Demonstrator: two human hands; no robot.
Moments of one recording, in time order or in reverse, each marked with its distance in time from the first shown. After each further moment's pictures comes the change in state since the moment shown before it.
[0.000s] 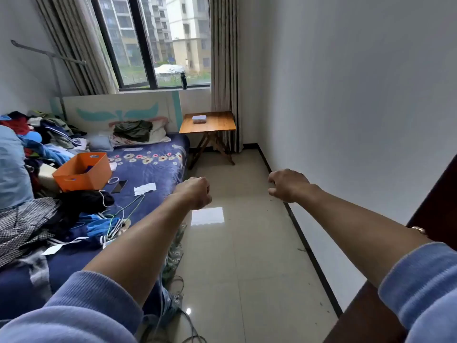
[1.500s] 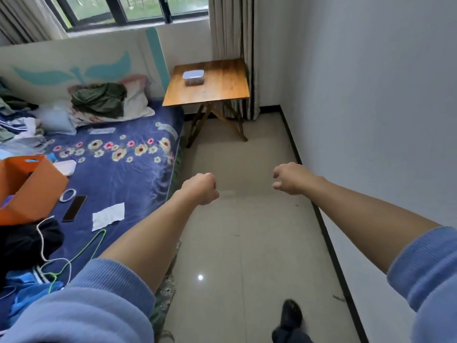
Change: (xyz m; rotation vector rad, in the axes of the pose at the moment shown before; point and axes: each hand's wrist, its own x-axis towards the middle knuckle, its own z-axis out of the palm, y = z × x) left_hand 0.713 -0.055 0.133 -0.032 -0.323 -0.106; right_hand 0.728 0.139 0.137 0.033 -0.341 -0.064
